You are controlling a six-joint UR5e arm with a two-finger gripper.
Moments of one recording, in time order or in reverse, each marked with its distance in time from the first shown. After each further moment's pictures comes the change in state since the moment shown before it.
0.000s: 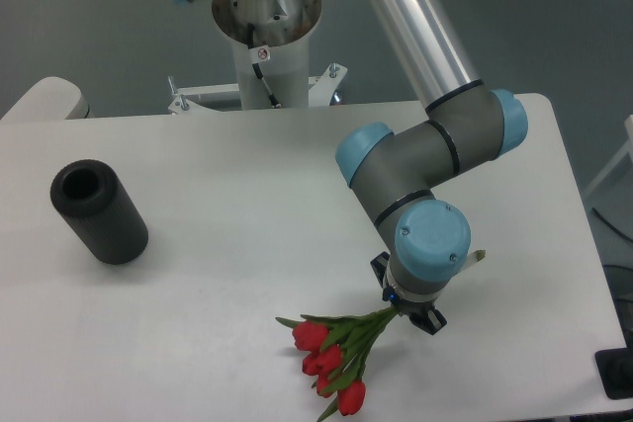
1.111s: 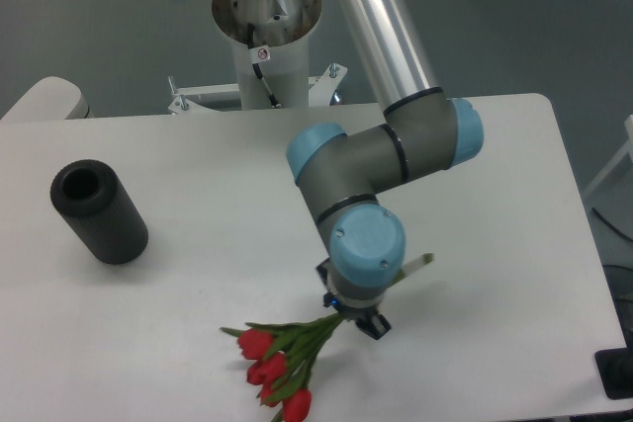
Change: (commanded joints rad) arm -0.141 0.061 -0.074 0.012 -0.115 -0.259
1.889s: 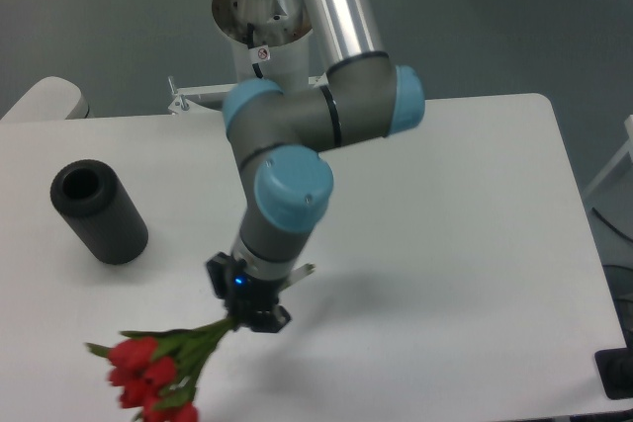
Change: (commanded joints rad) arm -0.065 0.172 -0.109 0.222 -0.527 -0.239
